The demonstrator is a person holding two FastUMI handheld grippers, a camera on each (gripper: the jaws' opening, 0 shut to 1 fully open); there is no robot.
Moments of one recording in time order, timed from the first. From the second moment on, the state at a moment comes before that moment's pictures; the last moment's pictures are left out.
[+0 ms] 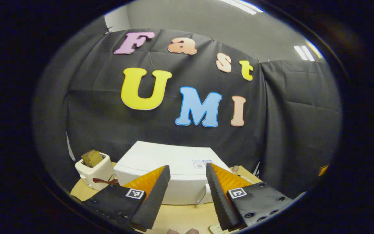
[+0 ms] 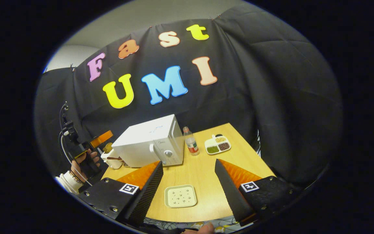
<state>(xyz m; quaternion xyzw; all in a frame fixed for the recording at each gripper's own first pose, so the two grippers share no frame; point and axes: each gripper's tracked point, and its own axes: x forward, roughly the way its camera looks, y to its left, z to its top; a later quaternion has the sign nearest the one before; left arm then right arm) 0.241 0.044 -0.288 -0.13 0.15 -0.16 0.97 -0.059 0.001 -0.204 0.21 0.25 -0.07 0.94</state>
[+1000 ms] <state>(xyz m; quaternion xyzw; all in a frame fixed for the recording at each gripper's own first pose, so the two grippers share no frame) 0.033 0.010 -0.069 -0.07 0.07 -0.10 0.99 -0.041 -0.027 -0.043 0.12 0.10 -0.04 0.99</state>
